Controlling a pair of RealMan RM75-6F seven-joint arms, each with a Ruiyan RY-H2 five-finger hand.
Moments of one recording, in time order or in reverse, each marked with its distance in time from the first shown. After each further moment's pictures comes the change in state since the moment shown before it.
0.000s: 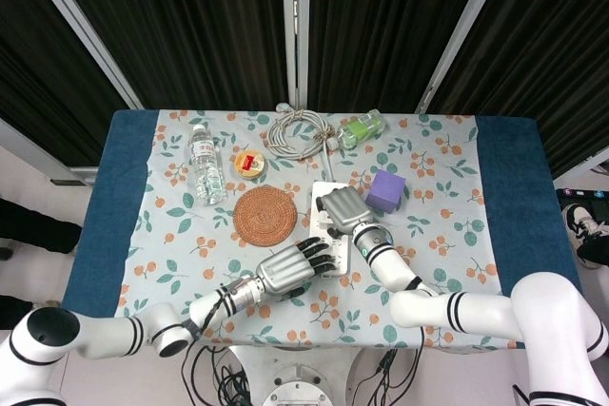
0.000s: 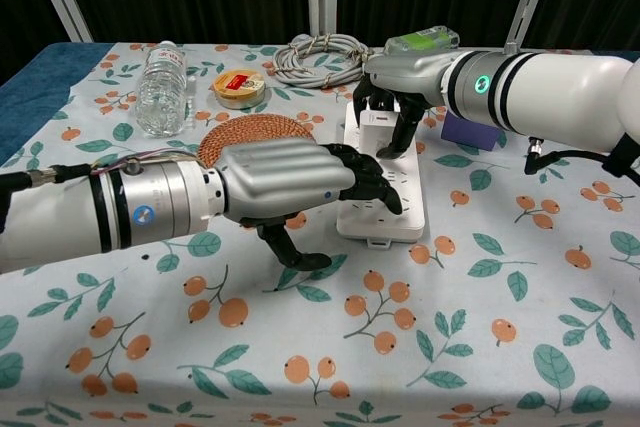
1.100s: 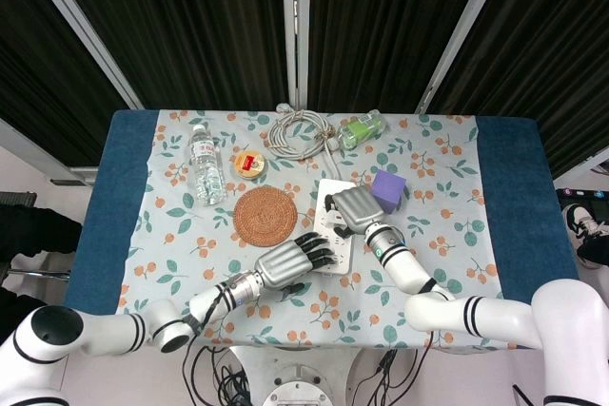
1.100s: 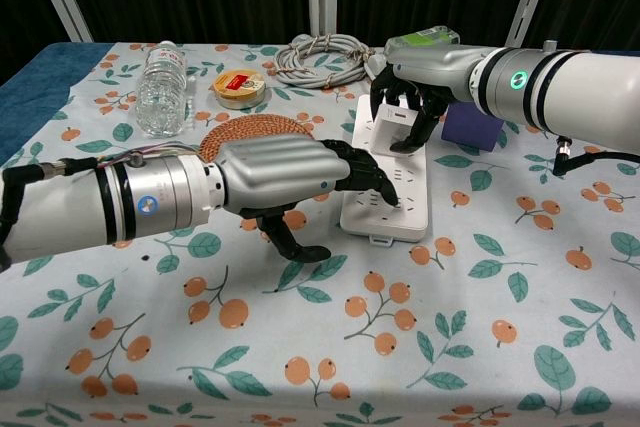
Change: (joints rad) left arm -0.016 -0.007 0.007 0.038 -0.026 -0.009 -0.062; right arm -0.085 0.044 0.014 -0.016 -0.129 0.002 0.130
